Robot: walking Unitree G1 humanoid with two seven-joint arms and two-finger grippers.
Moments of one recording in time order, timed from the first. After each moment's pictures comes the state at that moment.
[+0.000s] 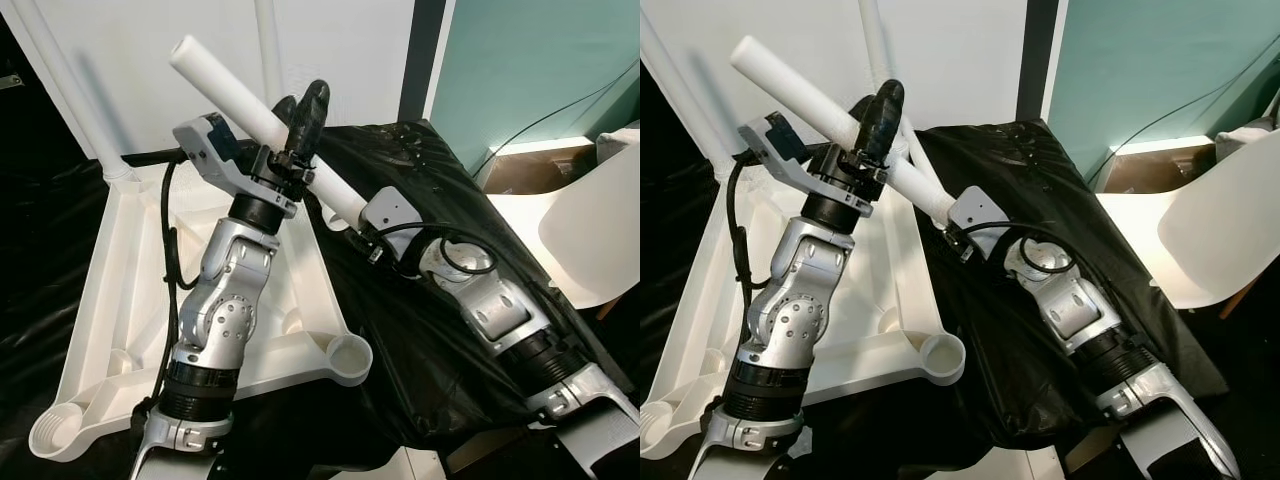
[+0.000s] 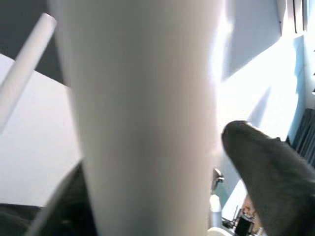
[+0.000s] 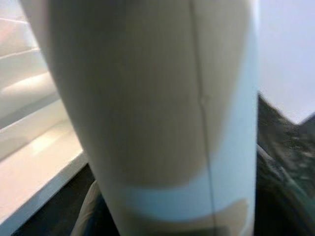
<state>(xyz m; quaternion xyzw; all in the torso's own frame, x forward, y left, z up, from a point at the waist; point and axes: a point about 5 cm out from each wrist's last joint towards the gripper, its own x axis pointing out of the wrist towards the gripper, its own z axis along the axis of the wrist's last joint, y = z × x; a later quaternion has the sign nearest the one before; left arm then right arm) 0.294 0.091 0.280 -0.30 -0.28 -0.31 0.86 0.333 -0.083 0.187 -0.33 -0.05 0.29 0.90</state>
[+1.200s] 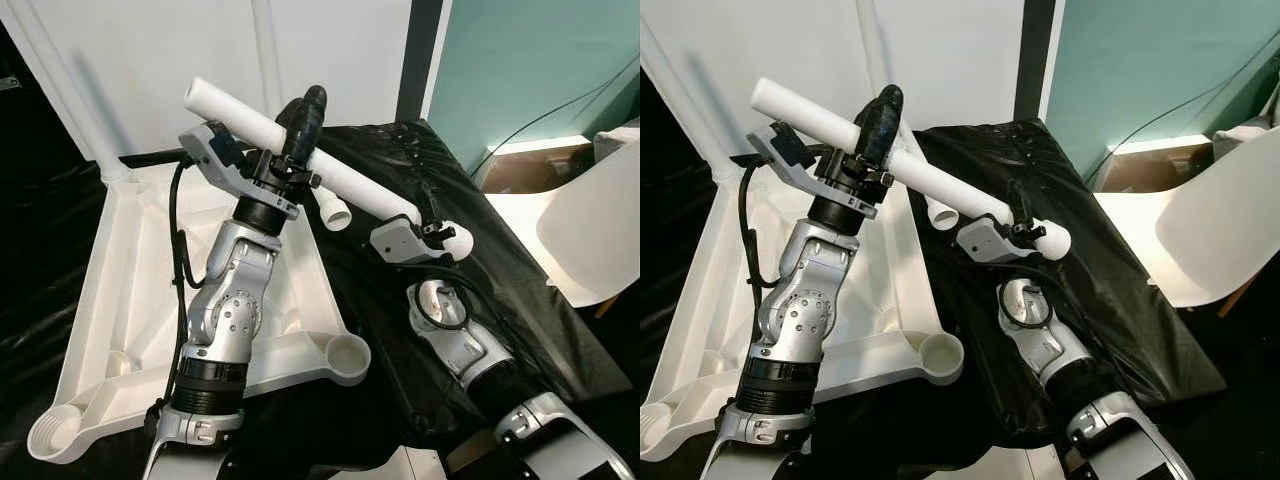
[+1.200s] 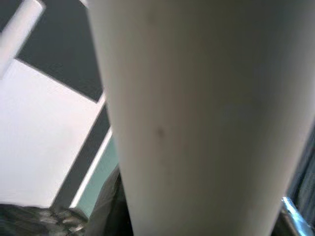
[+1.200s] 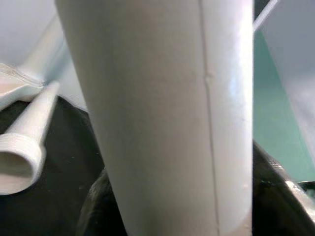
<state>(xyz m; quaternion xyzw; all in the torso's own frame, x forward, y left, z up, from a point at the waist) 0.303 0.089 0.269 -0.32 -0.27 -0.32 0.85 0.328 -0.084 0.150 -0.37 -0.22 0.00 0.90</state>
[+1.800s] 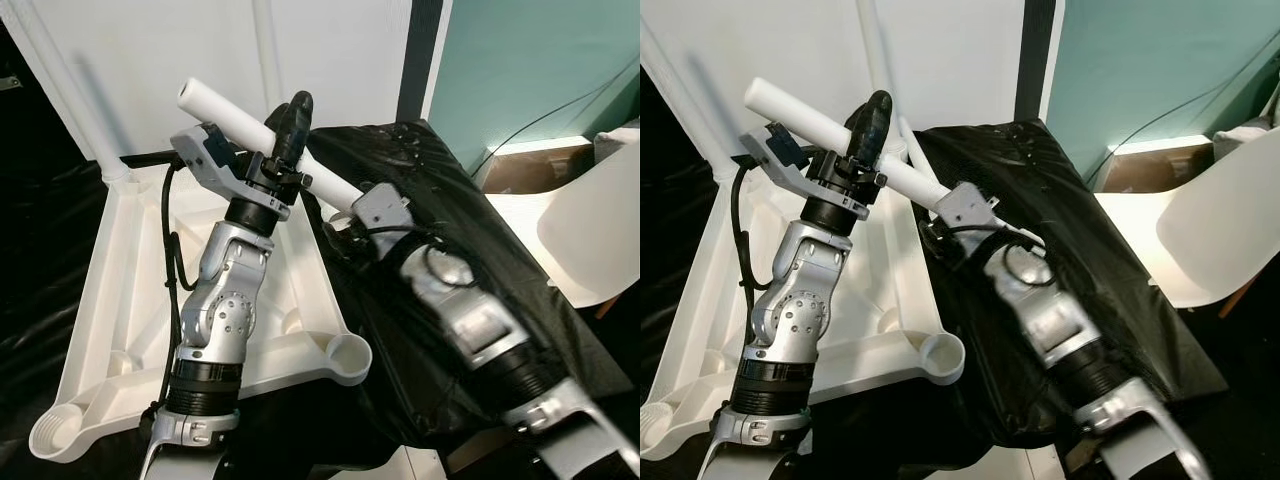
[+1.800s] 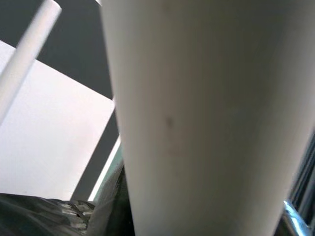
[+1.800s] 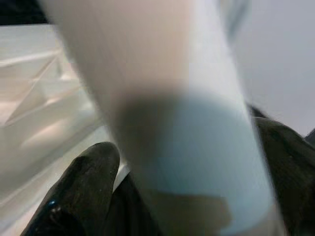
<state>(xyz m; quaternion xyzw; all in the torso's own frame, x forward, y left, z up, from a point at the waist) 0.303 0.088 0.265 -0.31 -0.26 -0.32 0.86 0.326 -0.087 0.201 -0.26 -0.07 0.32 0.91</state>
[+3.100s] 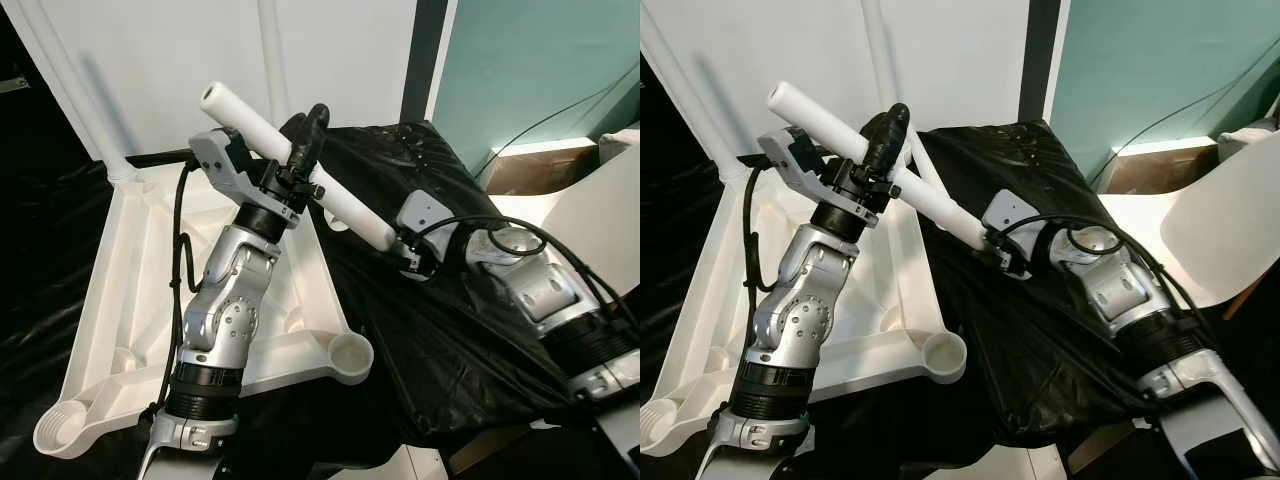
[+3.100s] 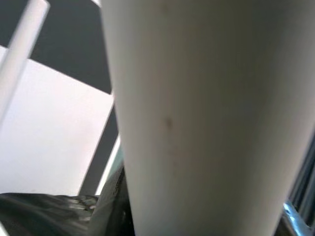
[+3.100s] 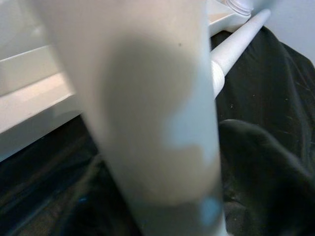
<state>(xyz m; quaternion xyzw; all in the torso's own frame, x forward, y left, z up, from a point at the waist) 0.298 0.082 0.264 -0.27 -0.26 -0.33 0.87 0.341 -0.130 0.180 -0.36 0.03 0.39 0.85</state>
